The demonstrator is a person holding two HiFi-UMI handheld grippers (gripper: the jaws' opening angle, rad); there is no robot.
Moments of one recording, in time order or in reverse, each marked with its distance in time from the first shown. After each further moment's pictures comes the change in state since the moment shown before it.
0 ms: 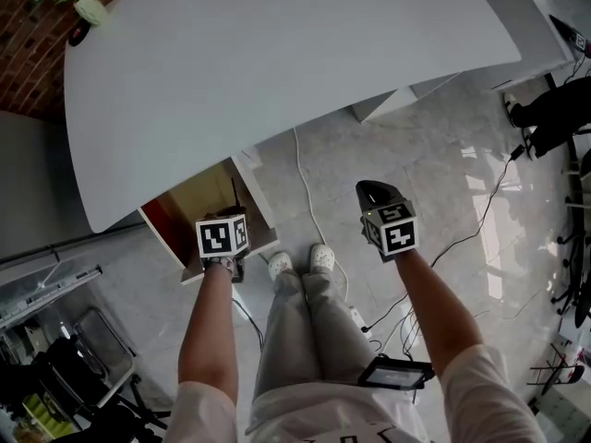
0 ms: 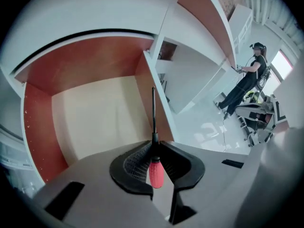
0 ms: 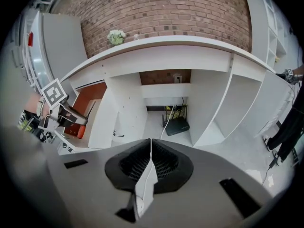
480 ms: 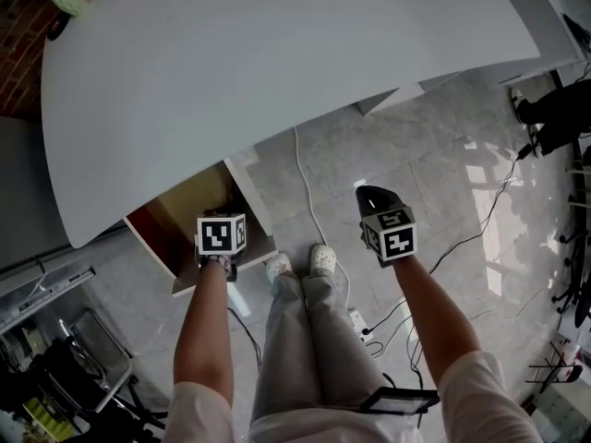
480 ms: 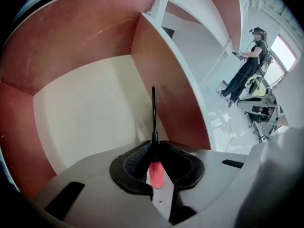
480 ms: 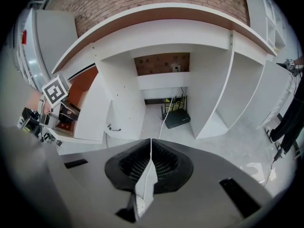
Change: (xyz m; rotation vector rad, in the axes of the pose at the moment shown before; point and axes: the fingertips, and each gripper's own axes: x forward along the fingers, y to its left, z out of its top) left arm 0.064 0.025 -0.012 0.095 0.075 0.033; right arm 0.057 -0.007 -0.046 0.037 0.042 -0.001
